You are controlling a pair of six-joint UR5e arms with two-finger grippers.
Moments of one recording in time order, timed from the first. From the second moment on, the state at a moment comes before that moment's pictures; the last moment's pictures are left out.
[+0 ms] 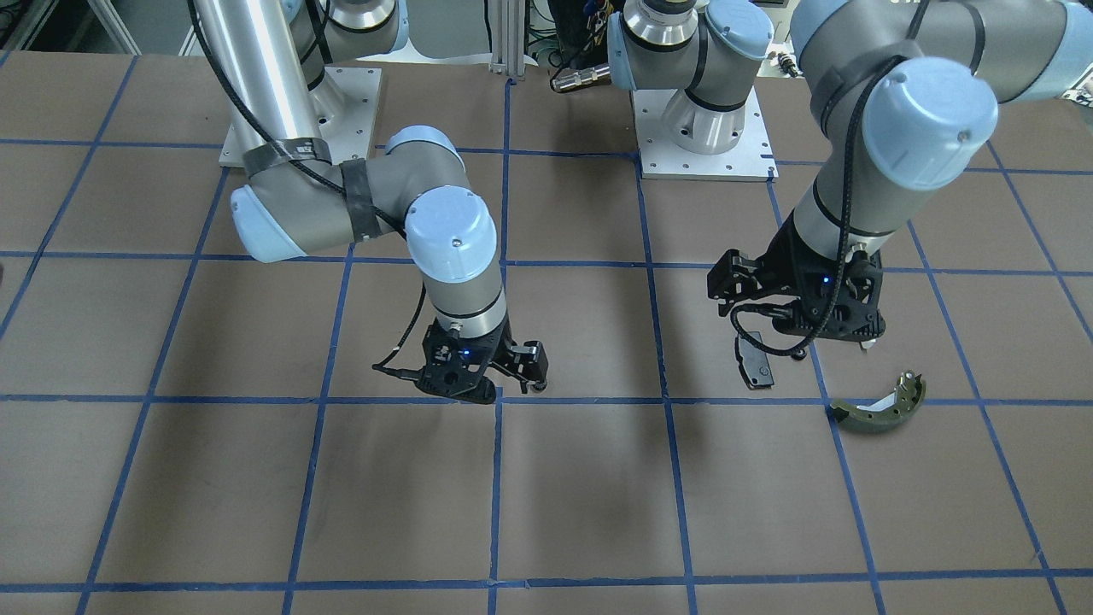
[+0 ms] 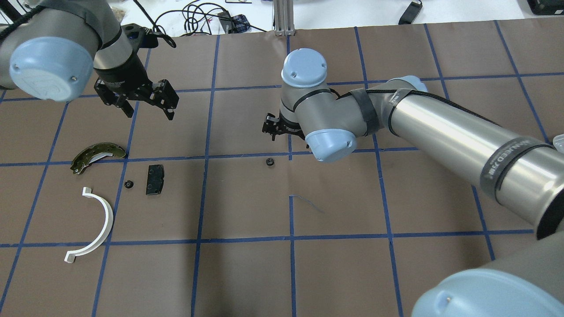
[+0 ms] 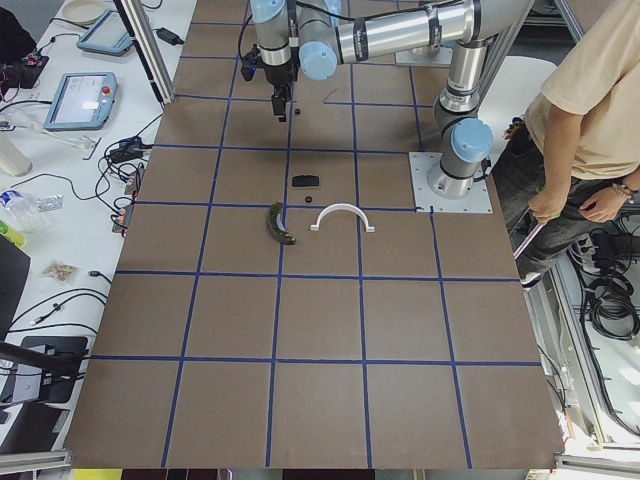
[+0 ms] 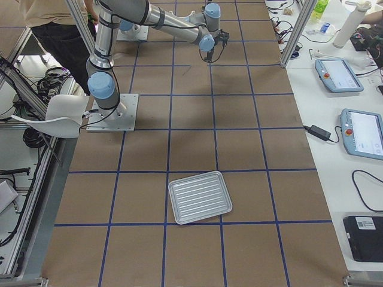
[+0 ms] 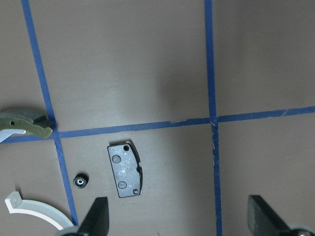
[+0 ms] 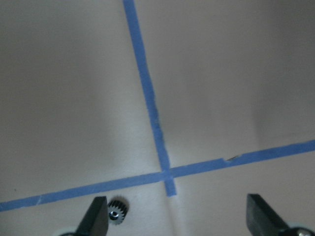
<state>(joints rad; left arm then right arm) -1.51 -1.71 -1.59 -1.47 1.60 0.17 1.88 -1.13 1.69 -2.23 -1.49 0.53</state>
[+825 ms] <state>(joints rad) -1.73 -1.79 -1.59 -1.38 1.58 -0.15 1.50 -1.39 1.68 -1.80 -1.51 0.03</state>
